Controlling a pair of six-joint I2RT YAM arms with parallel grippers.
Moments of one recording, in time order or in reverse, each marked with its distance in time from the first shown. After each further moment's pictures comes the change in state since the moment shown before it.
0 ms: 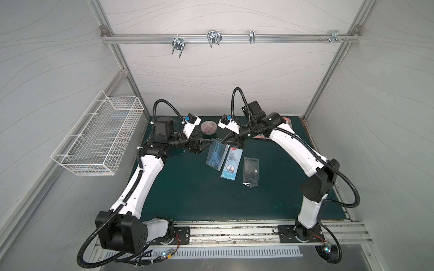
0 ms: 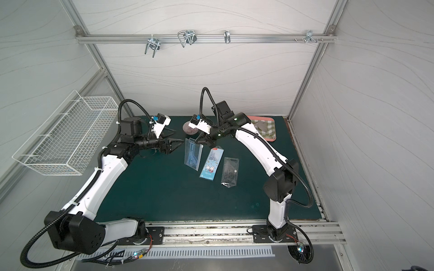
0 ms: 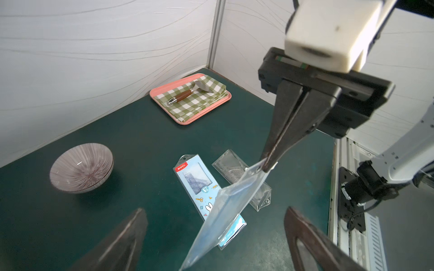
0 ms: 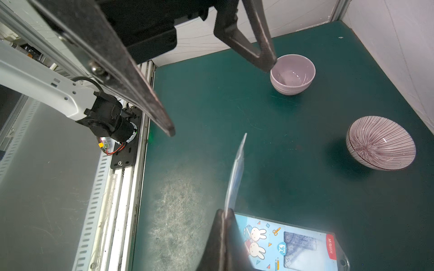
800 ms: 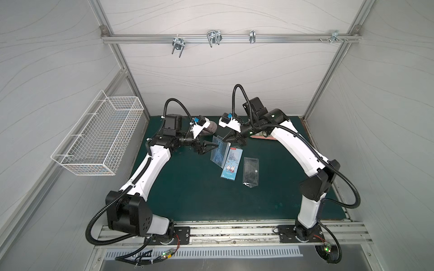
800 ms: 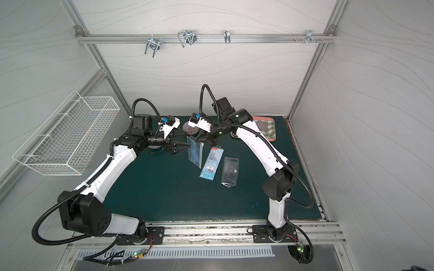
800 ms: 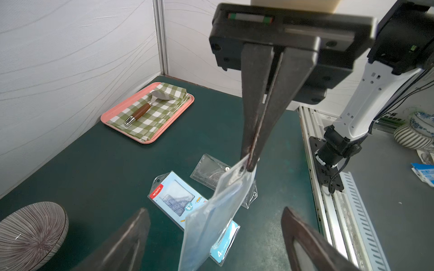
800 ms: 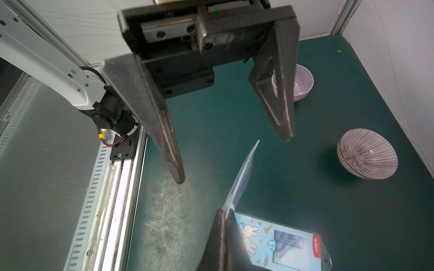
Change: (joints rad) left arm -0.057 0.150 0.082 -0.041 0.169 0.236; right arm 0.000 0.027 0.101 -0.078 -0.006 -0.067
